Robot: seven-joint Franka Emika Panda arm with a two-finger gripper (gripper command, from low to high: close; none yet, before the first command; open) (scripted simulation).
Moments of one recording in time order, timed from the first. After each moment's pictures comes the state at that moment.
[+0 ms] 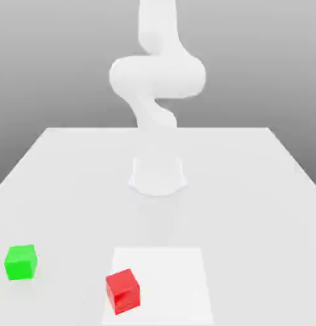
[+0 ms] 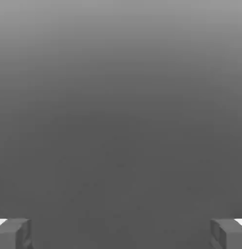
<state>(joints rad) -0.06 -0.71 0.05 -2.32 -0.03 2.34 0.91</state>
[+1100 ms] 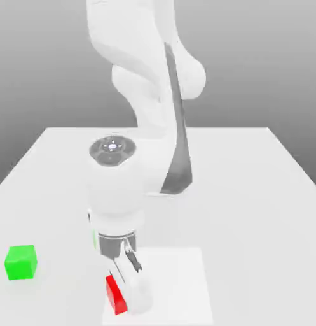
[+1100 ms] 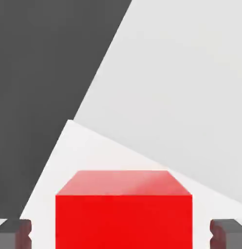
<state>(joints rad) -0.31 0.34 0.13 -2.53 -0.16 2.86 1.87</state>
